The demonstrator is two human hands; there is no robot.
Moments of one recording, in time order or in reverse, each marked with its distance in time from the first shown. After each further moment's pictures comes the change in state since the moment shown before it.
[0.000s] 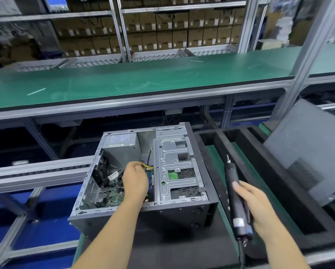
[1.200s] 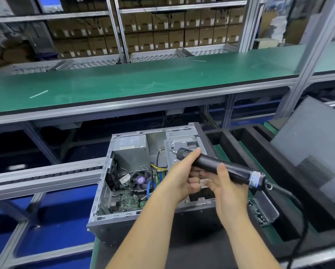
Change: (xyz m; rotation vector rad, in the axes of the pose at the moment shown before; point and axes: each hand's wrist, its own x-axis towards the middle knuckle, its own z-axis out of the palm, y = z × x) left_hand -0.025 0.067 0.015 -0.629 -0.870 -0.589; right_hand -0.045 -0.031 0.147 0.542 0.069 -0.323
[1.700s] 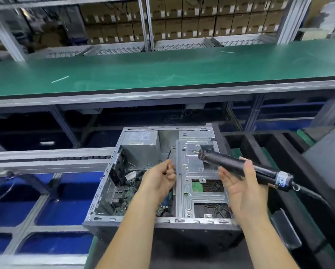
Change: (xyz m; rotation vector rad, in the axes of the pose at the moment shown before) left_hand 0.043 0.010 -0.081 -0.554 0.282 0.255; right_hand 0.077 0.007 -0.013 0.197 -0.052 0.142
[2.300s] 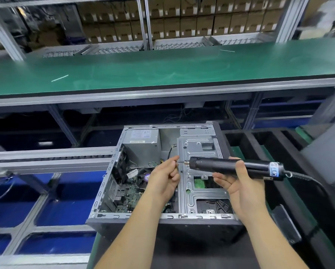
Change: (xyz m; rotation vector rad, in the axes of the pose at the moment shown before) left_hand 0.007 -0.016 -0.012 0.100 -0.154 0.097; right_hand -0.005 0.001 -0.003 -0.202 -0.117 0.006
